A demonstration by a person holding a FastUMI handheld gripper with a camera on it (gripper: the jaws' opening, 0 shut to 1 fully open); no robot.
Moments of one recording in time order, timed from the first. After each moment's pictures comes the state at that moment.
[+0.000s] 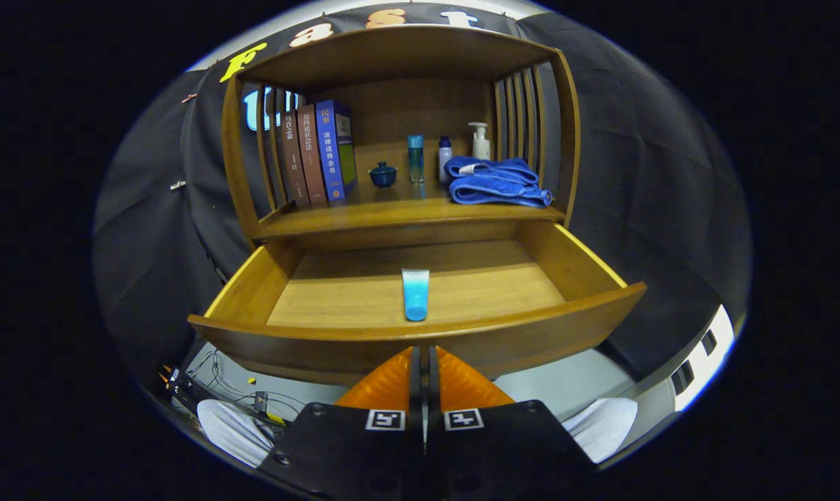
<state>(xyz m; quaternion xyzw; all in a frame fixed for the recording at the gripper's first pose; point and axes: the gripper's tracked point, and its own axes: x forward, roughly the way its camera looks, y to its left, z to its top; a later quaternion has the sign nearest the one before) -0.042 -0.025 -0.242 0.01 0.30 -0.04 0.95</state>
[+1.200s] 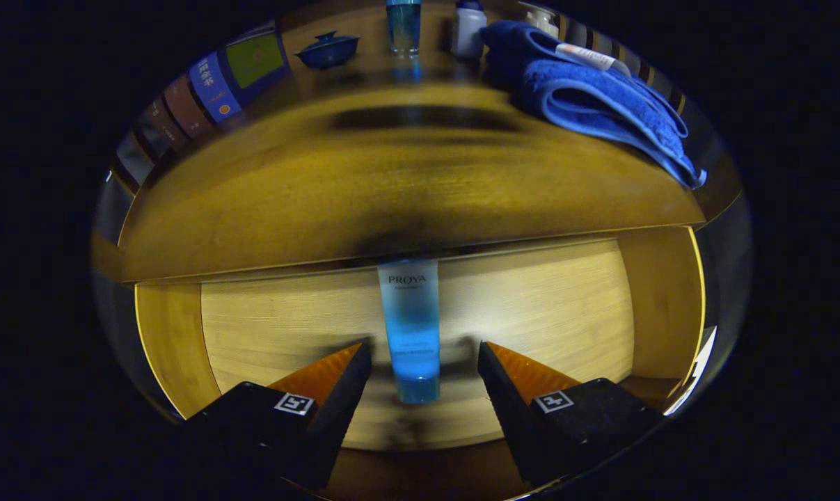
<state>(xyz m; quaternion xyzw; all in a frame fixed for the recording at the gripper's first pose) 0.094 -0.035 -0.381 0.03 0.63 -0.08 0.77</state>
